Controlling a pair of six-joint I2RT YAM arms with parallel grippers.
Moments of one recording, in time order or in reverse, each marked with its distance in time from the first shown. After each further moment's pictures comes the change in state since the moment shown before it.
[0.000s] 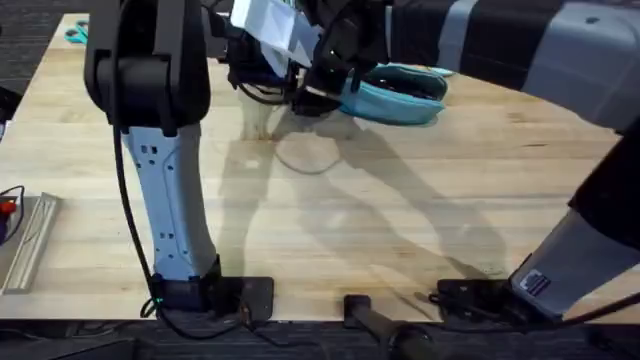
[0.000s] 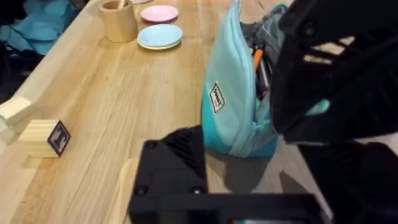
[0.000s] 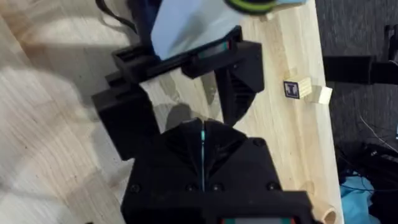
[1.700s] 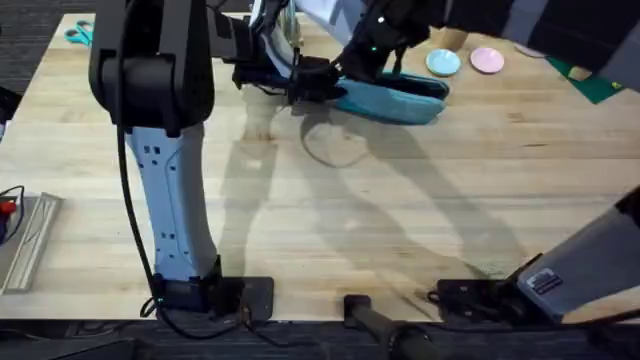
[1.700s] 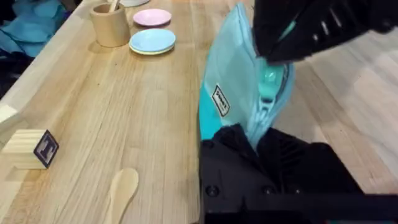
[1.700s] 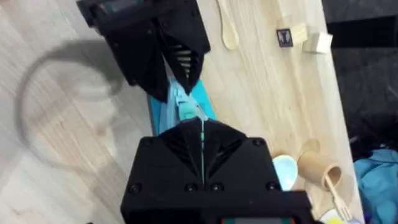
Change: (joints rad) left arm -0.018 0.000 0.000 0.002 0.008 -0.019; right arm -0.128 -0.103 0.000 -0.172 -0.064 0.003
